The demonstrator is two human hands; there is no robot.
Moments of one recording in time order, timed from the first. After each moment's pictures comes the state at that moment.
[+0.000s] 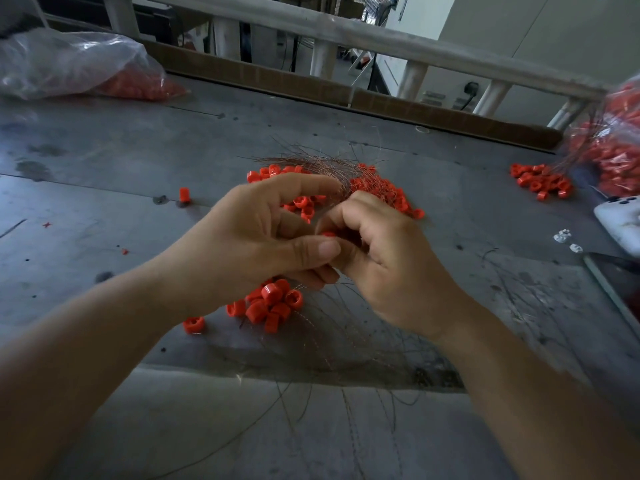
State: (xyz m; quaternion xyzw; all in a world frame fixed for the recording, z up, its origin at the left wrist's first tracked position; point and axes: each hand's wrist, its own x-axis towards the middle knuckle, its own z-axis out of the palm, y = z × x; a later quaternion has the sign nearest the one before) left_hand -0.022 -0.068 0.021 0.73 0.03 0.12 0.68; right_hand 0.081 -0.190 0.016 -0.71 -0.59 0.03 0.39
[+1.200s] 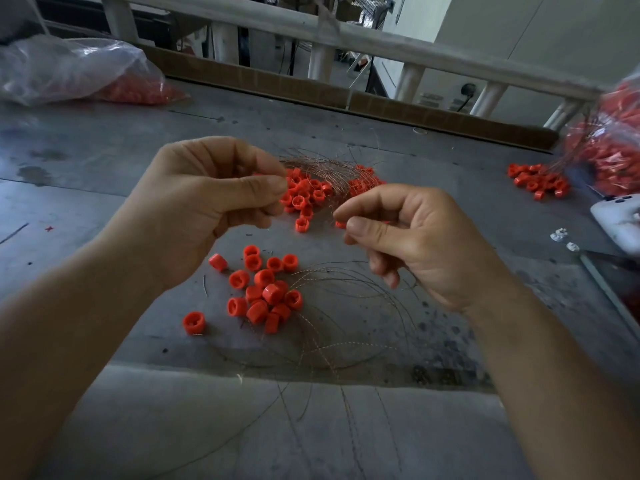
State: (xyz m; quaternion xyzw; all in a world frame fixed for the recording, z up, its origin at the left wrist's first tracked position) left_hand -0.024 -0.039 0.027 0.65 0.09 0.25 0.72; right_hand 0.096 -0.203 0.034 -0.67 -0.44 0.26 0.54
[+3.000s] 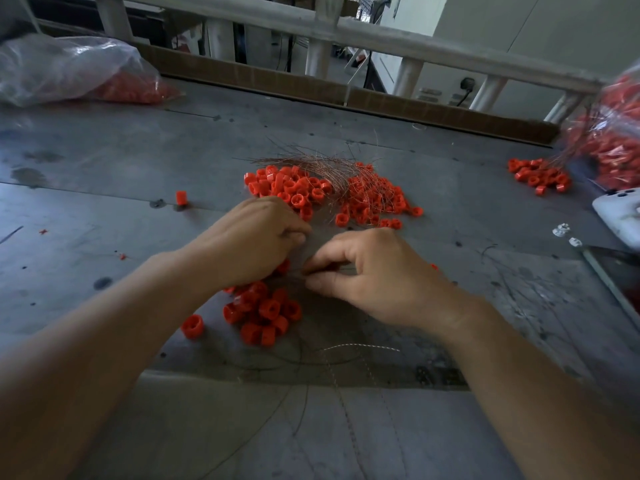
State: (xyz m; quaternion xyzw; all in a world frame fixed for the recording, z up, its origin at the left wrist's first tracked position) left_hand 0.021 -0.028 -0.019 0.98 0.05 0.15 0.16; right_hand 0.089 -0.187 0.009 -0.77 -0.55 0.15 0.28
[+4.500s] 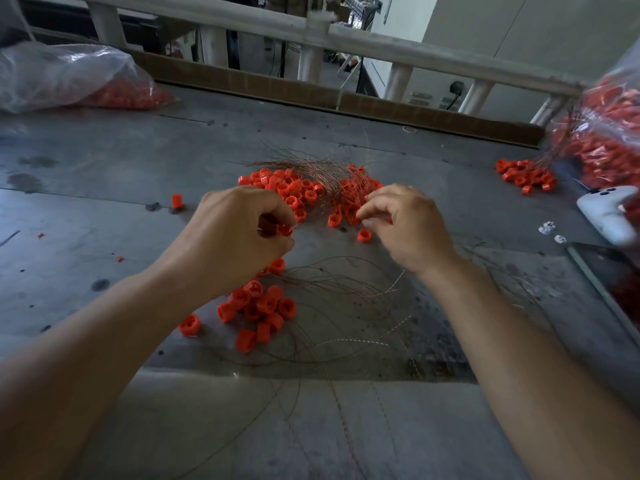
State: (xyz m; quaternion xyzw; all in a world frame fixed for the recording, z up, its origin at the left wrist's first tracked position) left_hand -0.005 -0.047 0.000 0.91 0.16 0.24 0.29; right_hand 0.157 -0.188 -0.012 -0.86 -0.43 -0.09 0.26
